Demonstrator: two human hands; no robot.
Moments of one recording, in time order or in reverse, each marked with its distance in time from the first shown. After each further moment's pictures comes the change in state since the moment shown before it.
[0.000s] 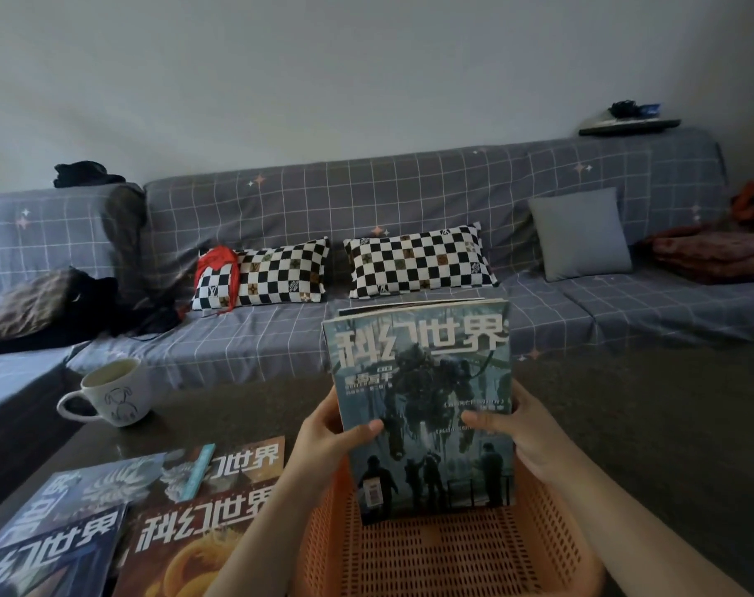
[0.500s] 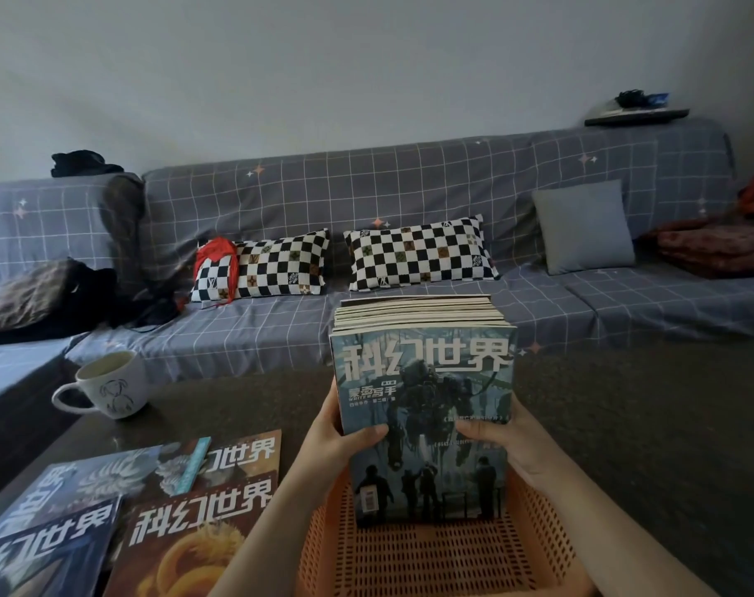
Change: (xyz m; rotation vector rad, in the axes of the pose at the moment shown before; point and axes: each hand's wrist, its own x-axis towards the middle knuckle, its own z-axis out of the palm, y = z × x) left_hand 0.015 -0.022 0.001 0.058 -0.048 -0.002; right_hand 0.010 0.029 -0.009 -0.008 -0.028 0.049
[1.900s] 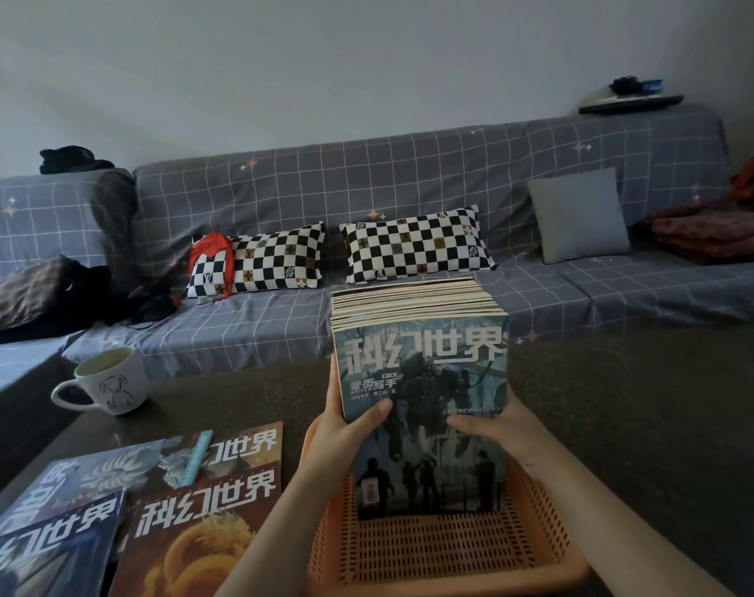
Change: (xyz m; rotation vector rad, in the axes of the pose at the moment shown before) left_hand 0.001 0.000 0.011 0.052 0.044 0.026; right_hand 0.004 0.005 0.004 -0.221 0.076 0.054
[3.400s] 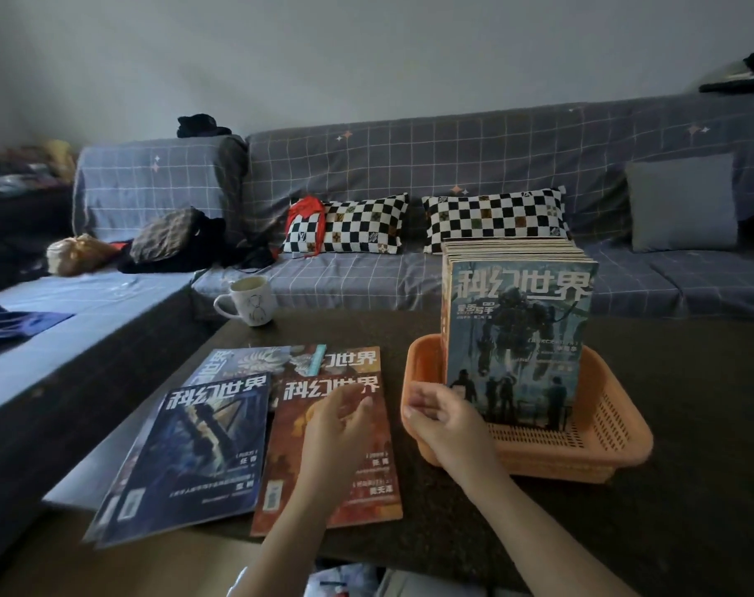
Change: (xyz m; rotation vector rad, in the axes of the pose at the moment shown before) left_hand -0.193 0.022 -0.068 0.446 0.465 -0.018; right_hand -0.147 -0.015 0.183 -0.286 -0.054 -0.237
